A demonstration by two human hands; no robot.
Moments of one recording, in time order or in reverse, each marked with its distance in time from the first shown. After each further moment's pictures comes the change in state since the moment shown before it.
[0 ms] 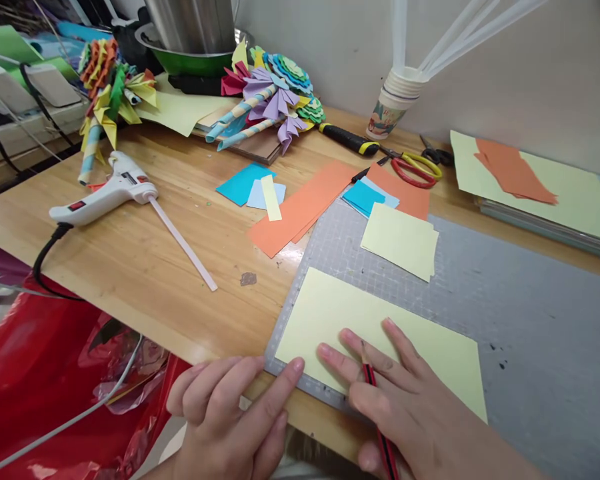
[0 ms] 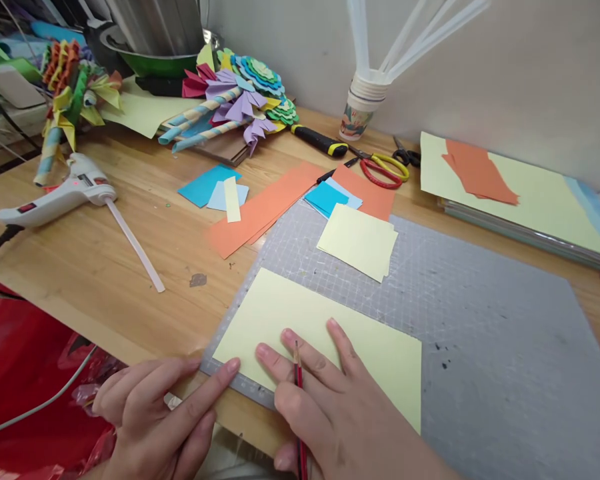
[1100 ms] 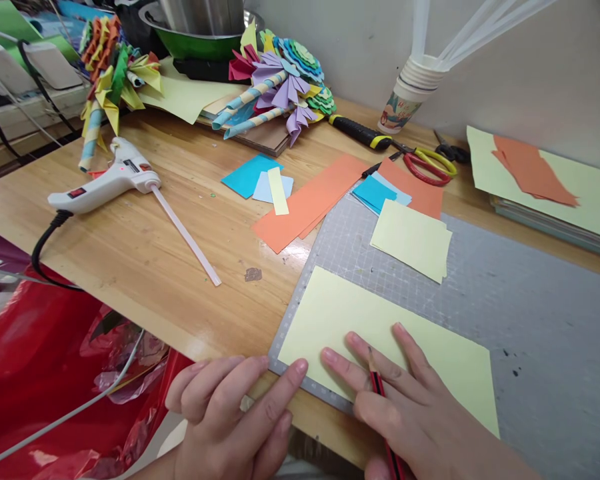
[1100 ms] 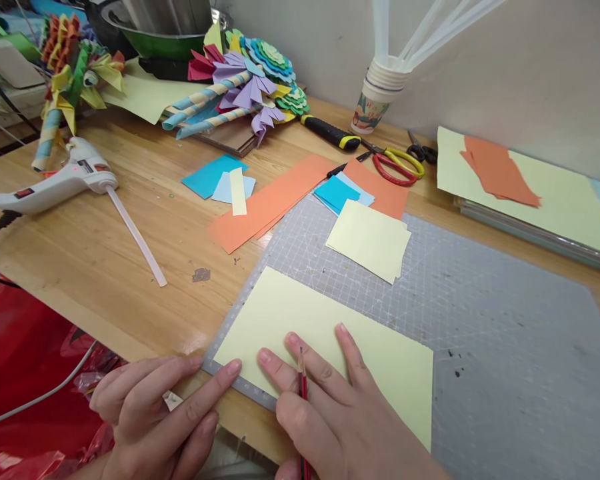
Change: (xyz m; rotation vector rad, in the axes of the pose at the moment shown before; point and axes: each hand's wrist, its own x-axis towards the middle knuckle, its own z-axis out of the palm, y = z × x) left_hand -0.003 -0.011 -0.005 0.060 -0.035 0.108; right_hand 0.003 -0.002 0.000 -0.074 -0.095 -0.077
